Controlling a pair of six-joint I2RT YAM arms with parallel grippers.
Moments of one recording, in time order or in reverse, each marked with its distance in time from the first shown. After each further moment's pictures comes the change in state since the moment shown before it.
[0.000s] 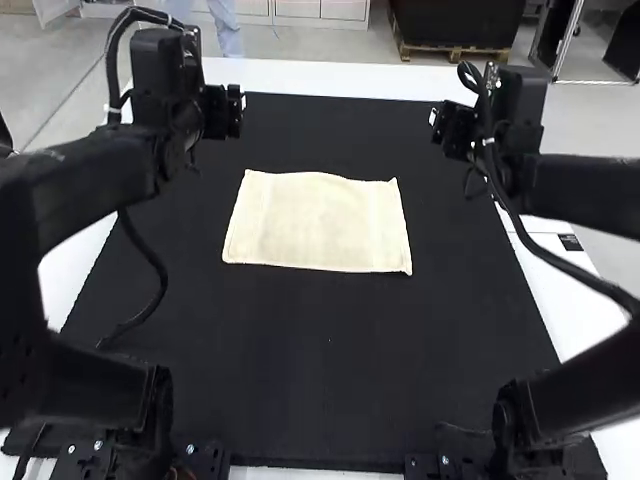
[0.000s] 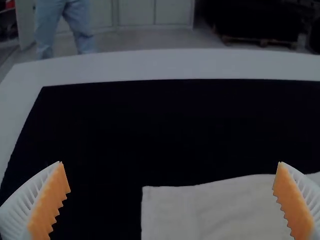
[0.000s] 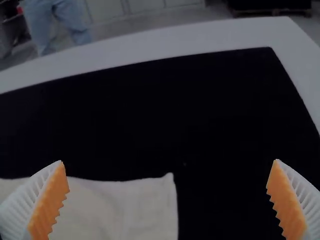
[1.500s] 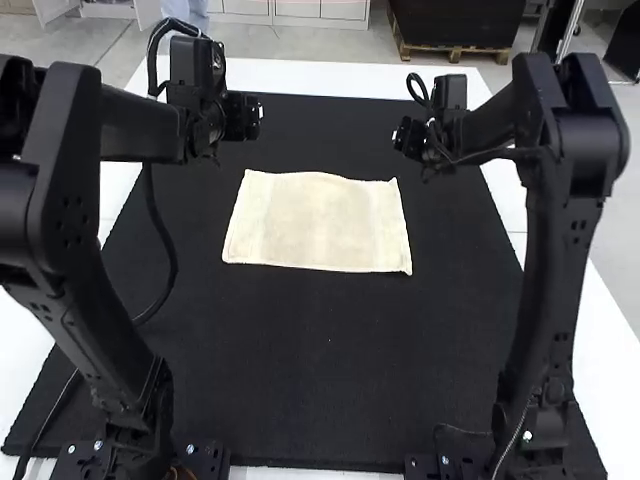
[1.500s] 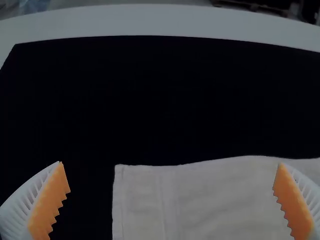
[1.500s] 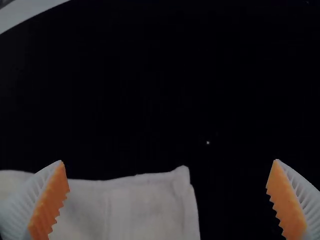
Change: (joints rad) left arm -0.014 0.315 0.145 0.033 0.031 -0.069; right arm 0.024 0.769 0.565 -0.081 -0.042 0.093
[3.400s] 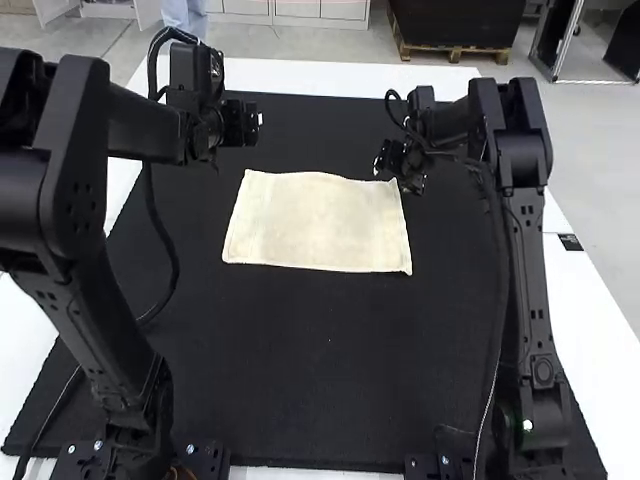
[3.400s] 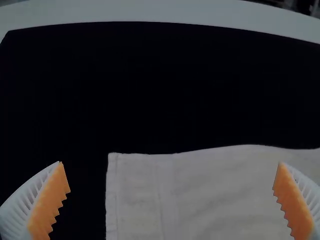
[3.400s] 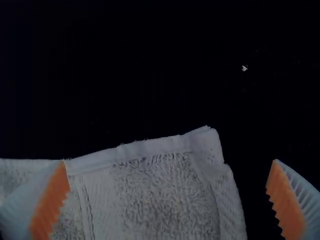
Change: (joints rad) left arm 0.024 0.040 0.000 0.009 0.050 -0.011; right arm 0.024 0.395 0.527 -0.490 -0.090 0.137
